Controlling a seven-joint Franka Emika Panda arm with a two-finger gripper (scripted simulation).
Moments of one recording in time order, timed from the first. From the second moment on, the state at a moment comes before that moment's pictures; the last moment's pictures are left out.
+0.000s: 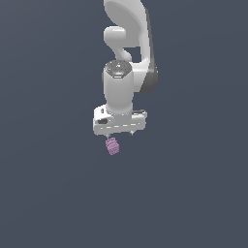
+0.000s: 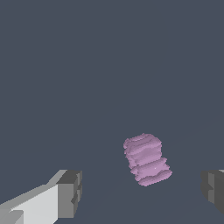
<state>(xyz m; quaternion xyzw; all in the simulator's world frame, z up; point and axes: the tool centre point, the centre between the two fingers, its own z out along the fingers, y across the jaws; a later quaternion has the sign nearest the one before) 0.008 -0.017 0.161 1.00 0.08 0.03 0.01</state>
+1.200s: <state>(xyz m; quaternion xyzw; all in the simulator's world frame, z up) -0.007 -0.058 0.092 0.97 0.24 0.00 0.00</state>
